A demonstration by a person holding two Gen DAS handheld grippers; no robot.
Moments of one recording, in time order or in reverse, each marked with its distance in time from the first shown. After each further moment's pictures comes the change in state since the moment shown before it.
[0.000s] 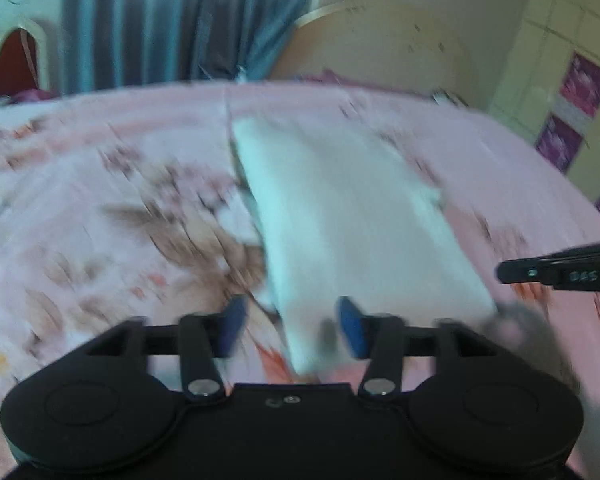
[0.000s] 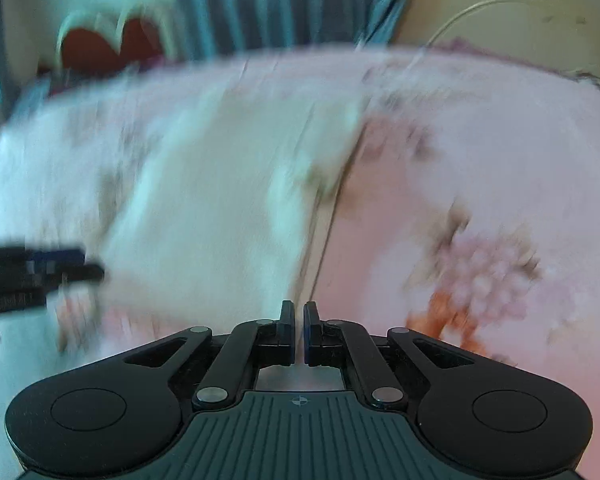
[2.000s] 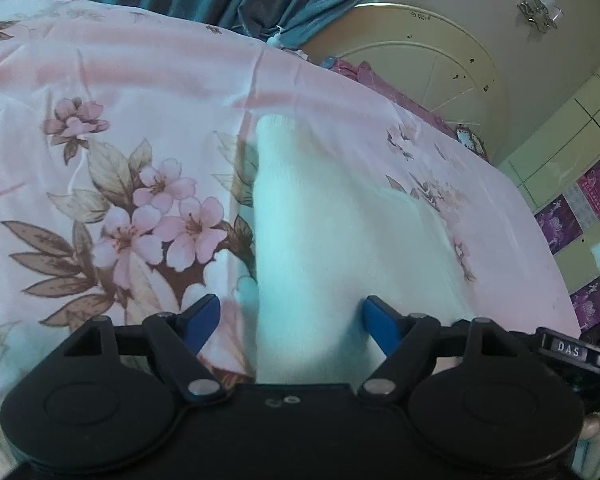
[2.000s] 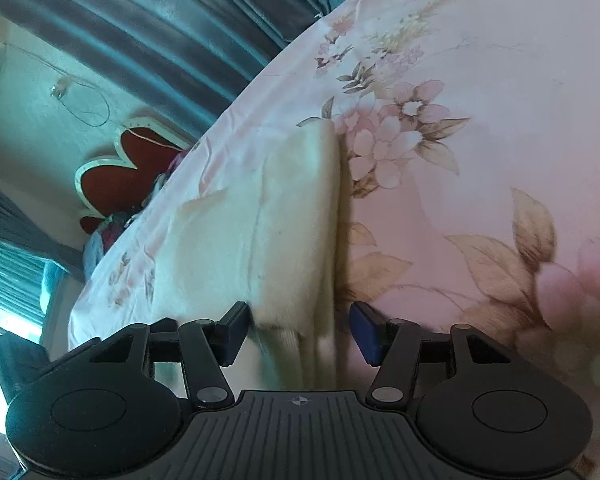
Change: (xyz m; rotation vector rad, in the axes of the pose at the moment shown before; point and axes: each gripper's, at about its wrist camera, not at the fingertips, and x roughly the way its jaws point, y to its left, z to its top) left arm 0.118 0.038 0.075 -0.326 0.146 -0.137; right arm 0.111 -0.092 0.055 0.493 0.063 0.377
